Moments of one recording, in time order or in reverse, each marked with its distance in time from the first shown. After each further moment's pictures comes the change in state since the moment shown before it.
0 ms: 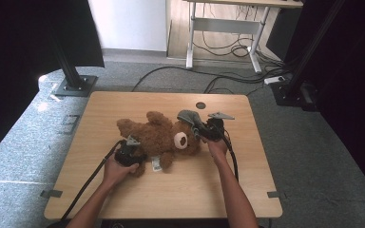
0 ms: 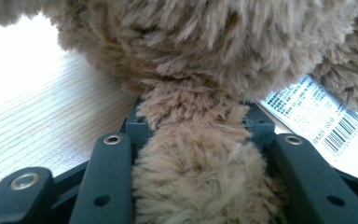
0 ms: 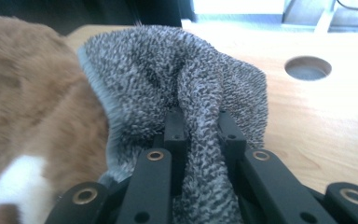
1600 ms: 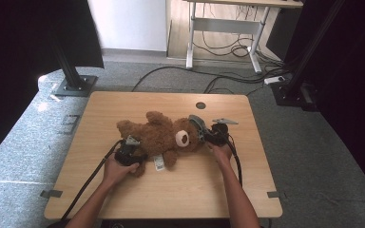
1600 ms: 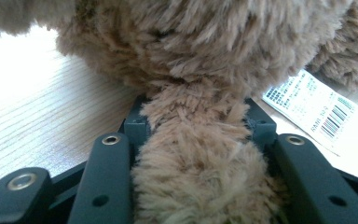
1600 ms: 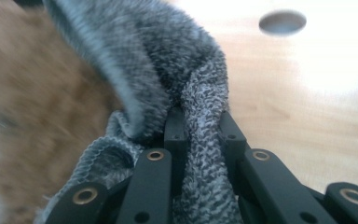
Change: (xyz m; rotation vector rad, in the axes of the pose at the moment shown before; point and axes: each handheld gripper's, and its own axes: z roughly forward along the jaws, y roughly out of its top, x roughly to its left) left arm 0.002 0.001 0.000 -0.002 -0.038 -0.011; right arm -0.022 -0.026 0.000 0.075 -0.046 0.048
